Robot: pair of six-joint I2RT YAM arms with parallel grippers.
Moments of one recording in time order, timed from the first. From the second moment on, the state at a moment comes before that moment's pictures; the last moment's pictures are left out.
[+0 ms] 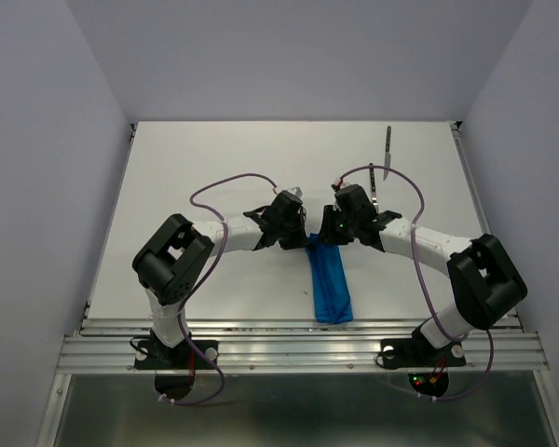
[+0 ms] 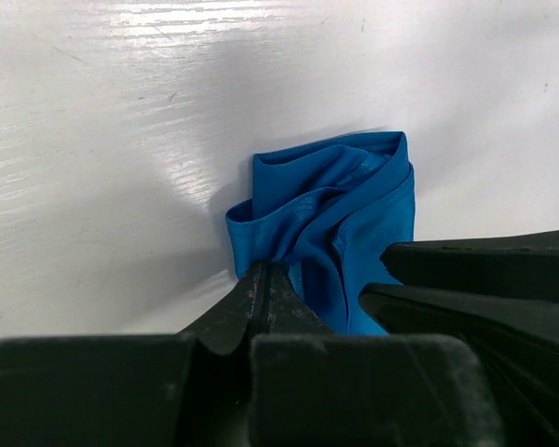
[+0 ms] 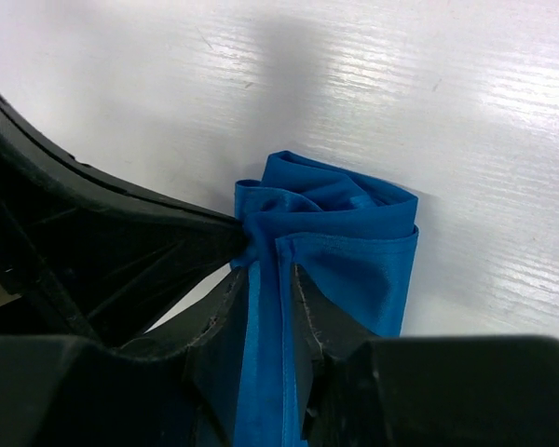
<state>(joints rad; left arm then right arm) -0.77 1.82 1.04 -0.07 0.10 -0.80 0.58 1.54 0.89 -0.19 -0.11 0.54</state>
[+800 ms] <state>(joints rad) -0.77 1.82 1.04 -0.07 0.11 -0.80 0.58 1.62 0.89 -0.15 -0.10 0.58</state>
